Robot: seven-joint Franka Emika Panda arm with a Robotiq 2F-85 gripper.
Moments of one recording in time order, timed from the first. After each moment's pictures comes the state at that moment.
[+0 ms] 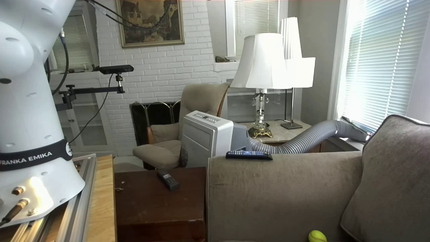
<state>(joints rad) 0.22 0.56 0.09 -0.44 -0.04 1.24 -0.09</state>
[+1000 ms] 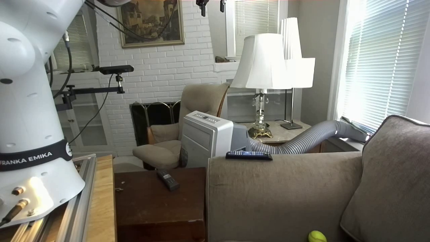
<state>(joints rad) 0.24 0.62 0.07 -0.45 -0.05 1.01 -0.19</state>
